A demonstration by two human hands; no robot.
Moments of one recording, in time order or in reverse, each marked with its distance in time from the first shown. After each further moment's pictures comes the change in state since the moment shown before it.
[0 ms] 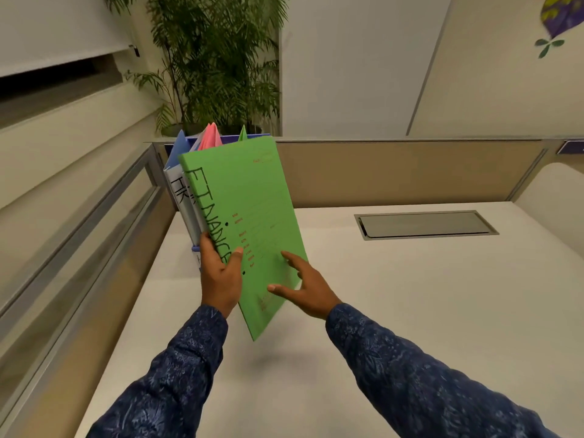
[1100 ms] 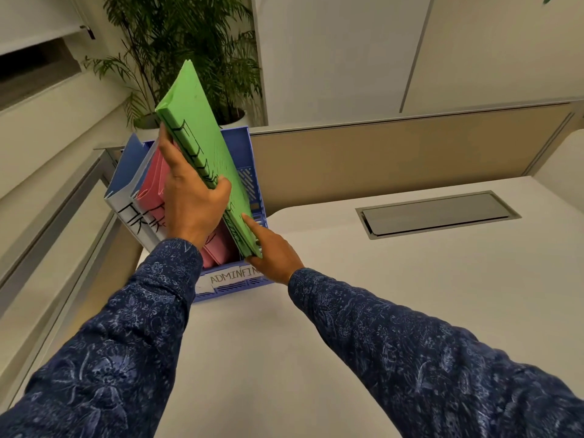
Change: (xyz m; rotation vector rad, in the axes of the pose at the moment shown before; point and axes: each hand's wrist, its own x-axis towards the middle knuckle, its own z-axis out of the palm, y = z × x) left_hand 0.181 0.042 0.056 0.506 0.040 0.498; right_hand 0.164 0.002 0.005 -0.257 0.050 -0.123
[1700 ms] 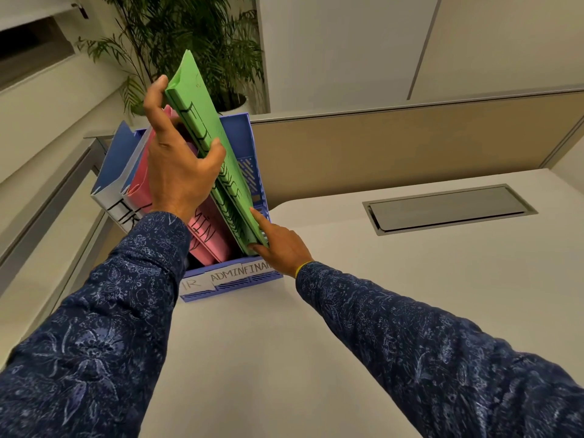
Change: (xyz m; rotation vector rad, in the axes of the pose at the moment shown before) left_hand 0.043 -0.014 0.008 0.021 0.029 0.102; right_hand 0.028 0.033 0.007 -0.208 0.002 -0.002
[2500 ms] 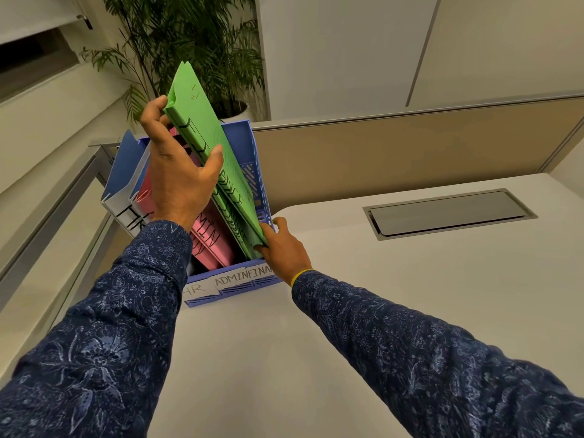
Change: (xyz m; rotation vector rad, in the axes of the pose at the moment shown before) left_hand 0.000 -0.004 -0.002 -0.072 0.029 0.016; right_hand 0.000 -0.004 0.009 -0.056 0.108 0.095
